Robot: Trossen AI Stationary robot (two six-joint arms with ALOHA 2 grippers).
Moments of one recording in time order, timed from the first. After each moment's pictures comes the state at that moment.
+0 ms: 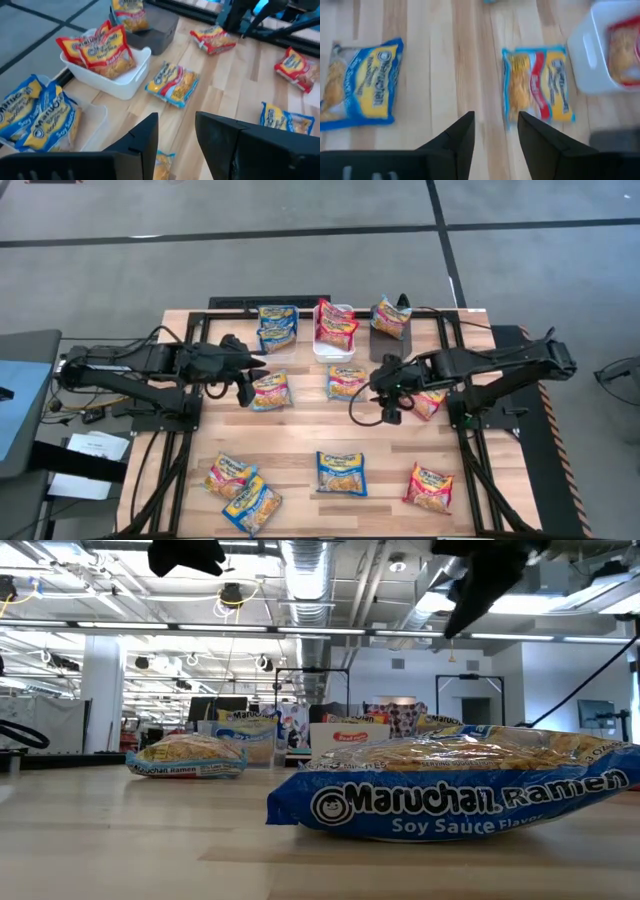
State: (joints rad) left arm -0.06 0.95 1.03 -0.60 -0.40 -0.33; right arm 0.07 1.25 1.06 -0.76 0.13 0.13
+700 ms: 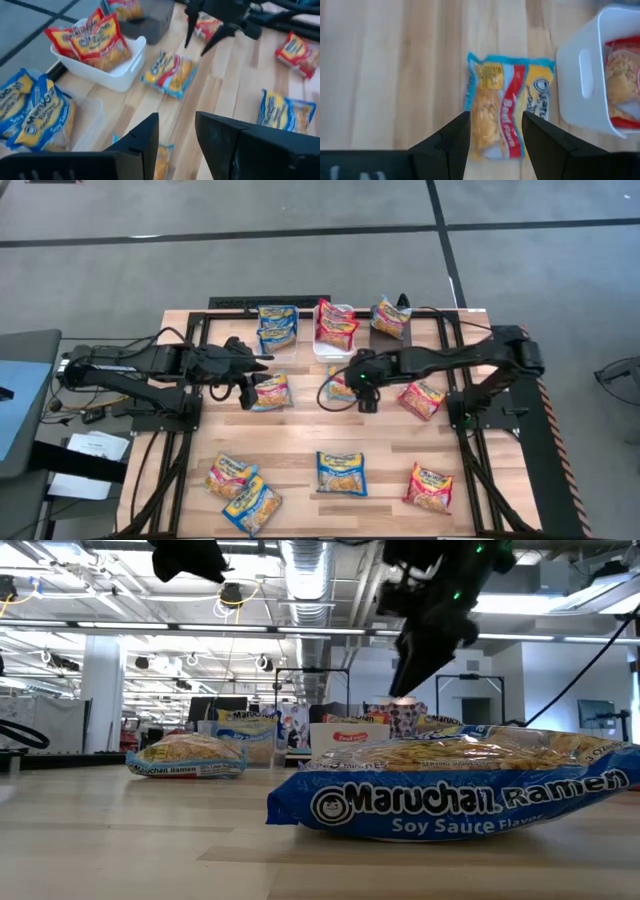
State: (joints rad) left arm -0.06 0.98 1.03 -0.62 -0.37 -0.31; right arm -0.08 1.54 1.06 -0.53 0.13 -0.14
